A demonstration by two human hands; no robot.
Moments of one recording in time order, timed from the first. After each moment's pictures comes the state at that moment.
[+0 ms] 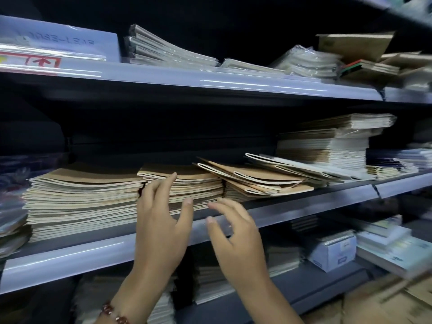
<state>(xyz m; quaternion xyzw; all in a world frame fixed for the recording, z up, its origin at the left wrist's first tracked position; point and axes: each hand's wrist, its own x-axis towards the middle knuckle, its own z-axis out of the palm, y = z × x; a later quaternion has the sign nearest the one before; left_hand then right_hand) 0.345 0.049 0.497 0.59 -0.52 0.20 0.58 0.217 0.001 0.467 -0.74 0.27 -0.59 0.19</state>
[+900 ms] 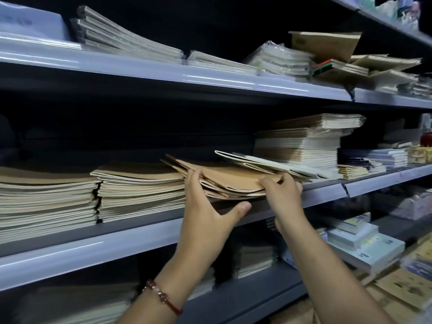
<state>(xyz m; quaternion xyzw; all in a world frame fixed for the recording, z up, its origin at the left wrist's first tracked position) 0.238 -0.013 0.498 0.55 -0.59 -0.02 0.60 0.105 -0.116 0.525 -0.53 0.46 -0.63 0.33</state>
